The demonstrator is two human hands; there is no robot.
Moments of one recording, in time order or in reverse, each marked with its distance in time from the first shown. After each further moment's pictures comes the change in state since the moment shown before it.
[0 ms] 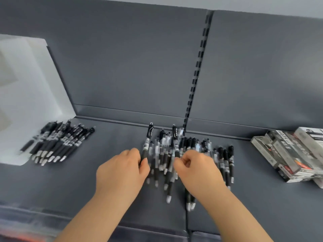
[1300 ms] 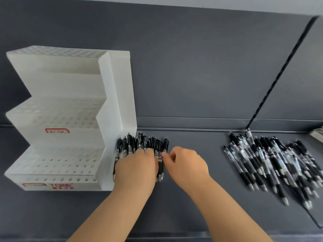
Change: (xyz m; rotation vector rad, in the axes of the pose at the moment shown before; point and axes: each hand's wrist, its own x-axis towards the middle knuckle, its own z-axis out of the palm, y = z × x) left_hand 0.073 -0.252 -0.019 0.143 -0.026 0.278; right_hand 0.052 -0.228 0.198 -0.207 0.043 0.056
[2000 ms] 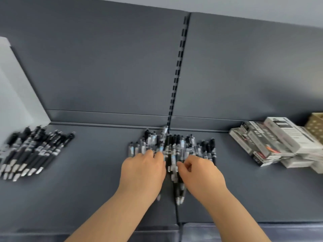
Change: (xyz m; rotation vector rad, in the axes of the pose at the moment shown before) left_hand 0.021 0.303 -0.011 -0.057 0.056 0.149; right_hand -0.042 0.290 -0.144 -0.054 0.046 0.080
